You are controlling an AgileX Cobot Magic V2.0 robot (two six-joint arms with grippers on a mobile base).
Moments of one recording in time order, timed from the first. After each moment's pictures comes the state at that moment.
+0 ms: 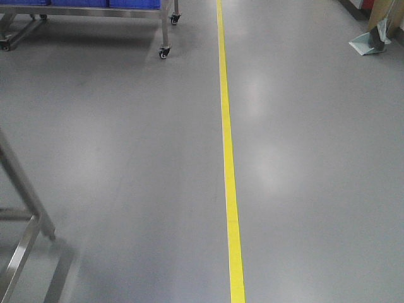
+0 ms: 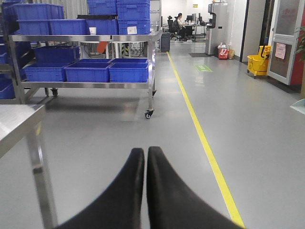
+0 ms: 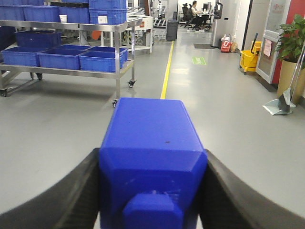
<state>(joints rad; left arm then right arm) 0.02 -0.02 0.03 0.03 0.09 -0.04 0.02 0.04 -0.26 0.10 0.37 -0.15</state>
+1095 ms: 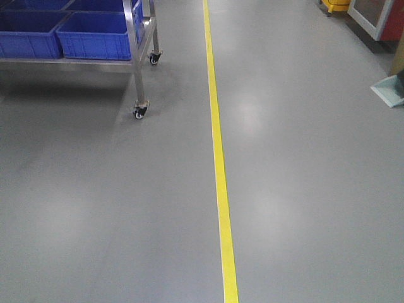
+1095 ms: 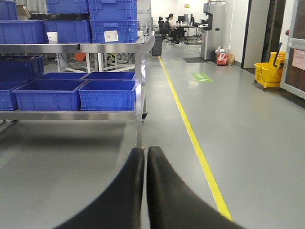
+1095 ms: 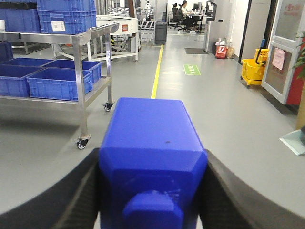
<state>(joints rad) 0.02 -0.02 0.03 0.03 0.09 -0.04 0.02 0.04 -0.26 0.10 0.37 -0.15</state>
